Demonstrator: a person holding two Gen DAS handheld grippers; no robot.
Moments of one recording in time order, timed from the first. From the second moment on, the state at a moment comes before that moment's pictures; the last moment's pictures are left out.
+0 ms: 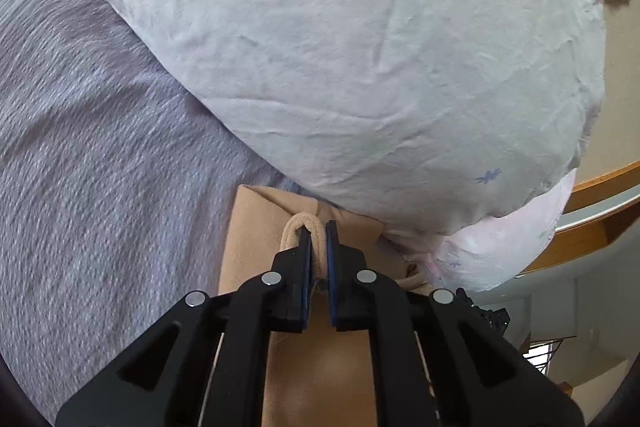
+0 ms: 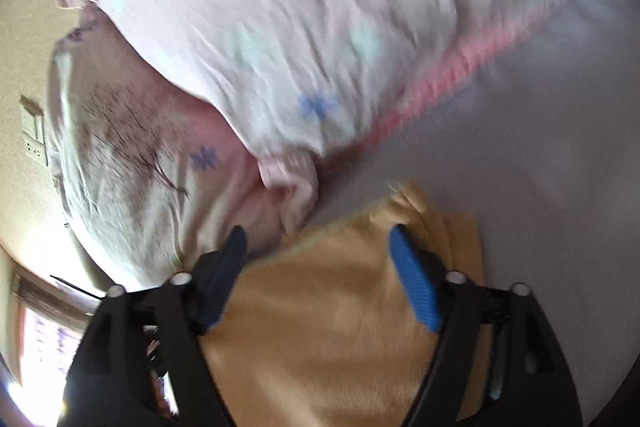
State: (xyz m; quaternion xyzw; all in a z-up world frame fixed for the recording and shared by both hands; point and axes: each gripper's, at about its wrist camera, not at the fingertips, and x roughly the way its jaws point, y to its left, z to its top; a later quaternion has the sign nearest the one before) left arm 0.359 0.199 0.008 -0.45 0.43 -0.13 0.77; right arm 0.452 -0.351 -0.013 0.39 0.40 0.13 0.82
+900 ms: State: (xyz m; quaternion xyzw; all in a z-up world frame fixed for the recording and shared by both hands) left arm 0.291 0.144 0.000 -0.28 0.50 -0.11 0.81; right arm 0.363 -0.308 0.030 0.29 0.39 0.26 0.84
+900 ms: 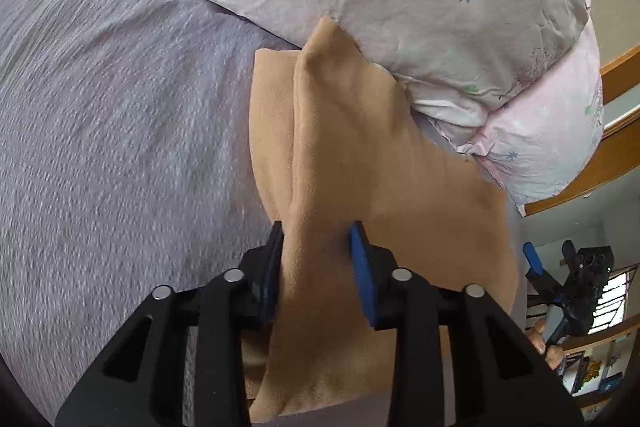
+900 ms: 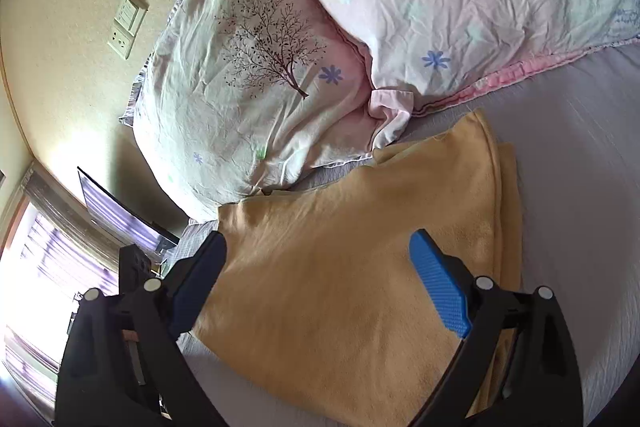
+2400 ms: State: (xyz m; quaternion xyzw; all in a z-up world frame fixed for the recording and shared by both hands) left arm 0.245 -0.072 0.033 -0.10 0.46 -0.37 0.80; right arm 0.266 -0.370 0.020 0.25 0.44 0.20 0.84
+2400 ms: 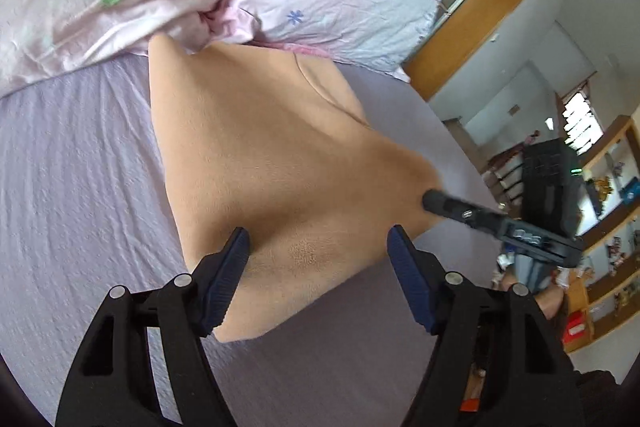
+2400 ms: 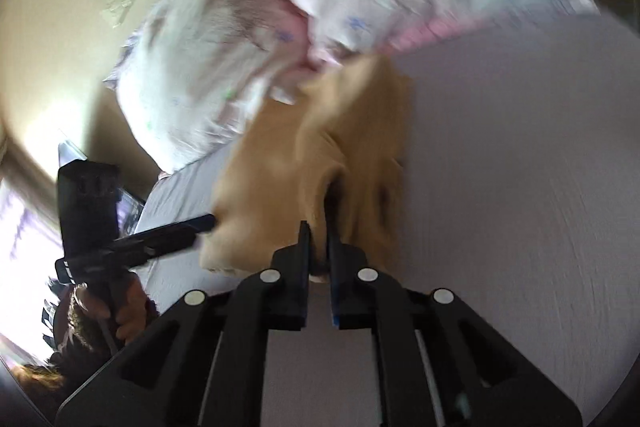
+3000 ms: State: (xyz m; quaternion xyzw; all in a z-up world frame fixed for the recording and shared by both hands) left arm 0.328 -0.031 -0.011 -0.24 0.51 -0.26 0.78; right arm 0.408 -0.377 0.000 0.34 0.51 0.17 0.78
